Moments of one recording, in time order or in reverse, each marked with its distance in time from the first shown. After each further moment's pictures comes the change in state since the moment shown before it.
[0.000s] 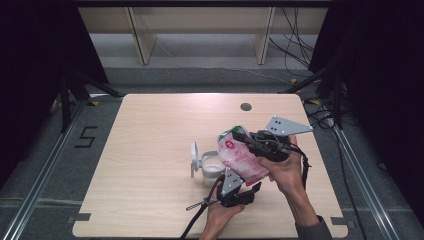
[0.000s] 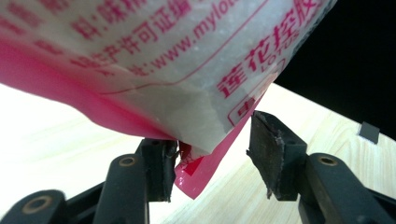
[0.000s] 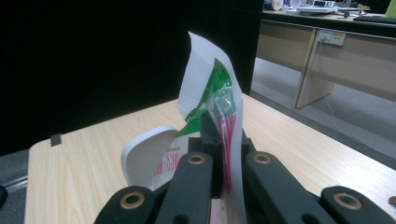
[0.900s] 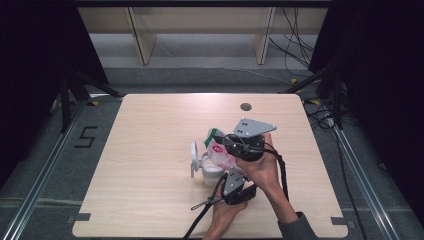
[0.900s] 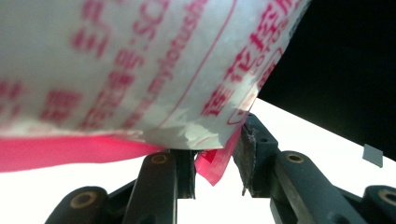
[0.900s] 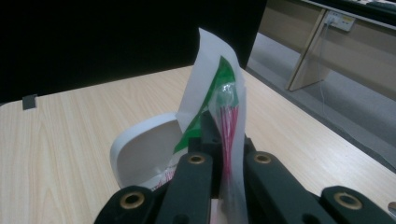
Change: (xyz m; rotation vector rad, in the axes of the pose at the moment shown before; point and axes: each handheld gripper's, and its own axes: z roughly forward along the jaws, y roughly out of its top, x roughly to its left) left arm -0.001 -0.003 0.016 -0.108 -0.019 0.002; right arm 0.022 0.005 0.050 0.136 -0.054 -0.136
